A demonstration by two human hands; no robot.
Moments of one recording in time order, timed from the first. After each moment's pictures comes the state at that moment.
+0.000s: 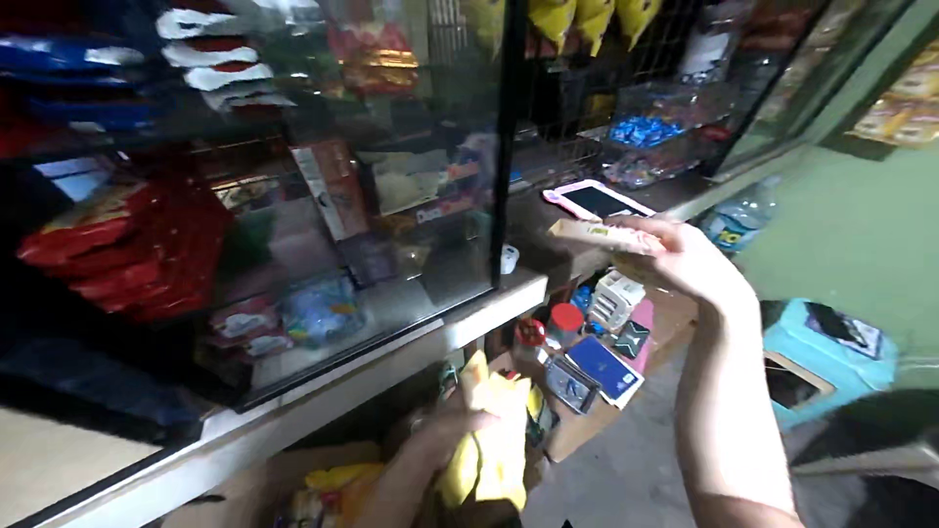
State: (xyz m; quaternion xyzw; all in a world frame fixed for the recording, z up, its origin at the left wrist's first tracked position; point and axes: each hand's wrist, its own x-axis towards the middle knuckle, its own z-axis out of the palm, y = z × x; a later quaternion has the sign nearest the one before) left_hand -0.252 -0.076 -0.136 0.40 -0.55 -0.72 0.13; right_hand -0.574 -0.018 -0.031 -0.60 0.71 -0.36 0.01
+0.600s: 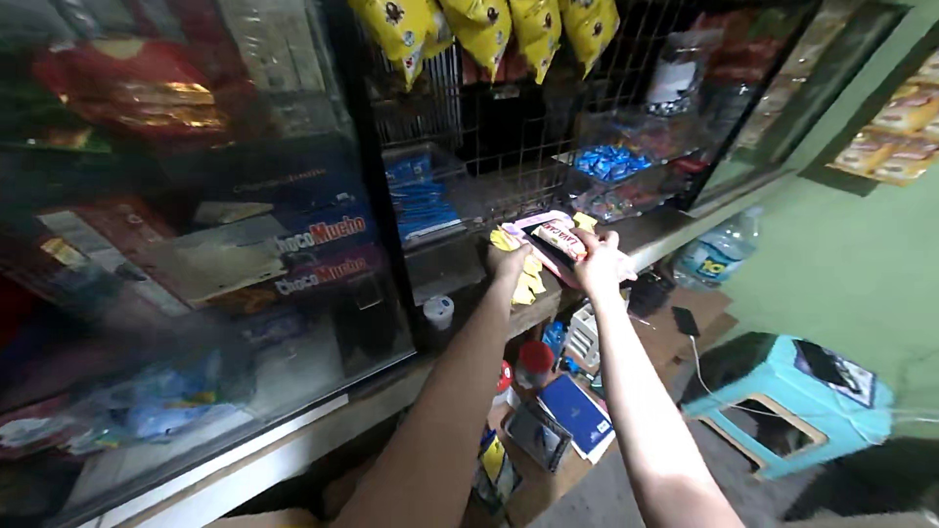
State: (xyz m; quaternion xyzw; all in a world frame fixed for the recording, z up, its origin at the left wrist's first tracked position) left_hand -0.625 -0.259 -0.125 0.48 -0.57 -0.57 0.36; right_hand -0.739 -0.161 -0.128 -0.41 0.81 -0.42 -0.04
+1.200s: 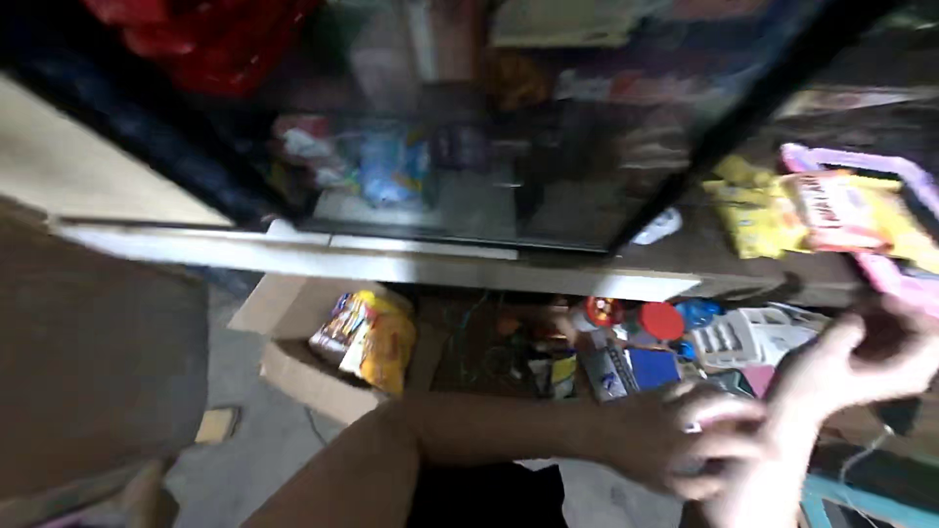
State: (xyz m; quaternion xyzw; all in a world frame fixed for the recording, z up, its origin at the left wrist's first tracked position) left_hand -0.440 -0.064 -0.233 0.09 -0.84 -0.34 0.42; right_hand -0.639 -0.104 -0.206 -0.52 0.65 -0.55 -0.12
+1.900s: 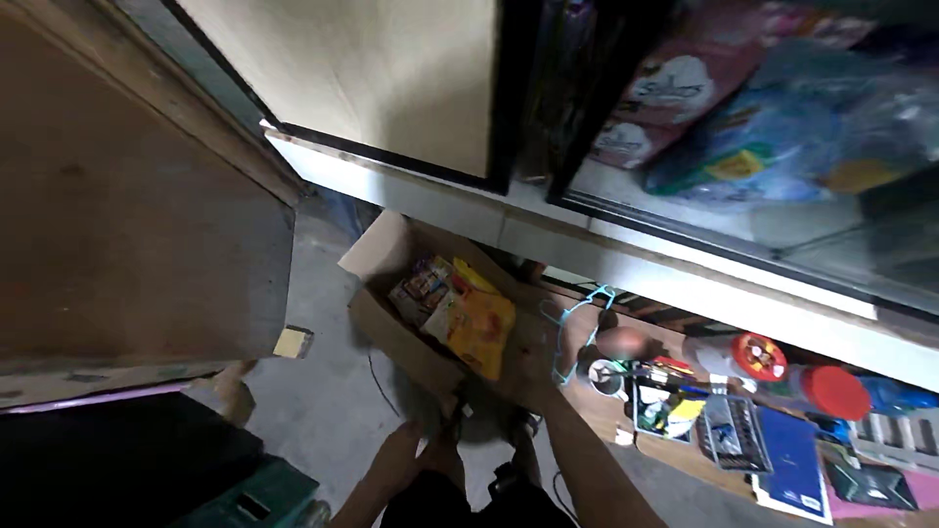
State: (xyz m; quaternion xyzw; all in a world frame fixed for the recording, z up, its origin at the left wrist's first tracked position) left_hand 0.039 0.109 -0.392 0.69 -0.48 -0.54 -0.05; right_hand -0.196 -0.084 -0.512 -0.58 0.65 0.01 0.49
